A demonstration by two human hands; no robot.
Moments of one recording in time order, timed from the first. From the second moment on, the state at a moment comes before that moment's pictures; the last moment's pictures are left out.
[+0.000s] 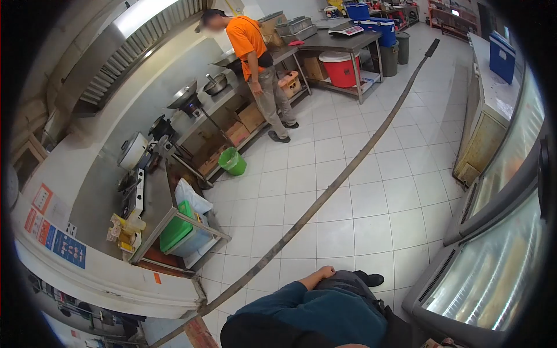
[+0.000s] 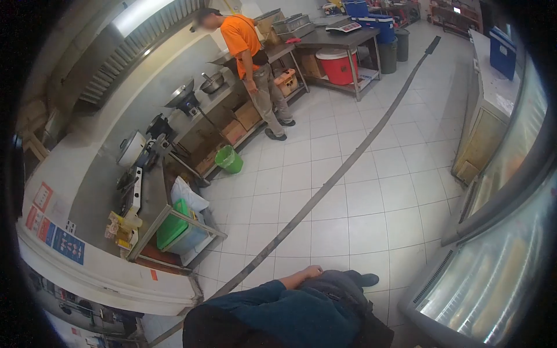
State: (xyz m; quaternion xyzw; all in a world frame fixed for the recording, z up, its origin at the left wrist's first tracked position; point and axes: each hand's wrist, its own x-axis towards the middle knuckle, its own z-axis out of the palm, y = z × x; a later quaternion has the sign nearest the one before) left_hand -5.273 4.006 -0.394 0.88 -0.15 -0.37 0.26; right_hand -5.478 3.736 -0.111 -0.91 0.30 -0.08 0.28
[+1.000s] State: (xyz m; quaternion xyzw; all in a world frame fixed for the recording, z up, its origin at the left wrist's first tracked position) left_hand -5.180 3.945 -0.085 0.09 -0.30 -0.52 0.79; right_hand -5.248 3.826 0.139 -0.96 -0.25 -0.13 -0.06
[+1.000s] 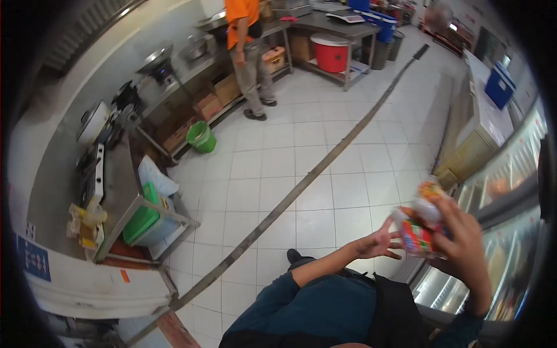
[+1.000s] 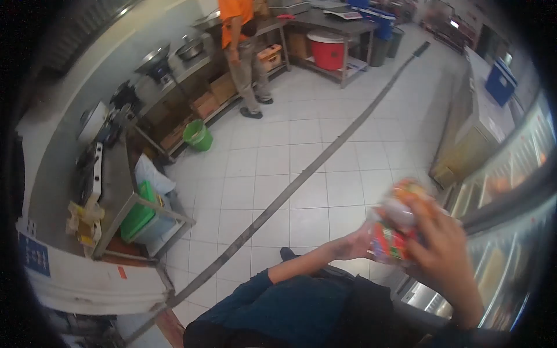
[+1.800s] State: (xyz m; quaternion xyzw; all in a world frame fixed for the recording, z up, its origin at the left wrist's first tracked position) left_hand -5.009 4.341 -0.116 0.39 0.03 0.06 0.92; right_hand -4.924 4.224 -0.084 -0.56 -0.23 0.36 0.71
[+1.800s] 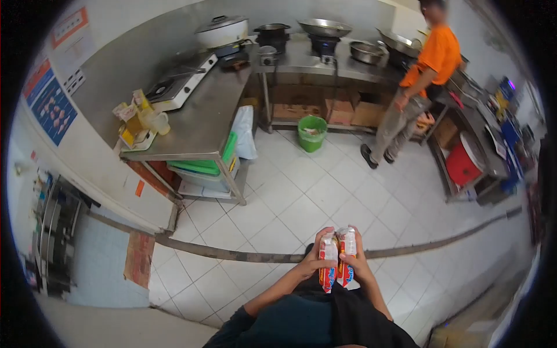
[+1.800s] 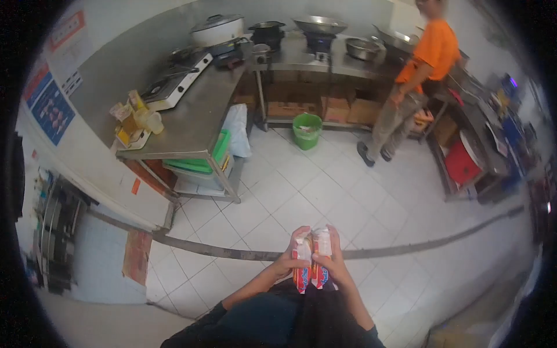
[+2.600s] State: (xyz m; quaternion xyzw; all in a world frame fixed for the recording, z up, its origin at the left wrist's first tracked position) left_hand -4.920 4.727 -0.157 0.13 0.27 0.29 0.91; right_hand -4.727 4.576 -0.120 -0.24 0.01 0.63 0.74
